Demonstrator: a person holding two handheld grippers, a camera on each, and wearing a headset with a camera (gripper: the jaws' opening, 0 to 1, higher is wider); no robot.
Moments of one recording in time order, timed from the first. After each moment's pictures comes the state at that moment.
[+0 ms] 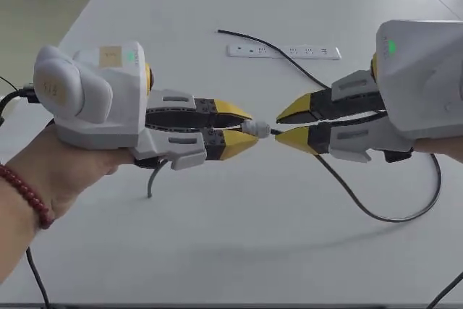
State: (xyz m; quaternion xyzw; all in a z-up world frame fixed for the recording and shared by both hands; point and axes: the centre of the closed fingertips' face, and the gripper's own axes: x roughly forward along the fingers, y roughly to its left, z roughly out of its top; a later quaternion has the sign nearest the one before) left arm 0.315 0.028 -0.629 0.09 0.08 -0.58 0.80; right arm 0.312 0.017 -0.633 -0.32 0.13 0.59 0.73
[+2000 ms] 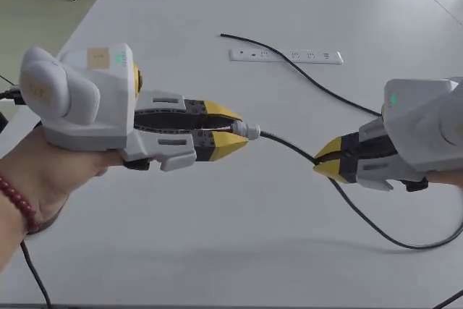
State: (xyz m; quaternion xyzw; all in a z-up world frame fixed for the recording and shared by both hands) left arm 0.315 0.045 -0.626 0.10 0.08 -0.57 0.81; right arm 0.321 -0.041 -0.702 -0.33 0.24 0.55 0.73
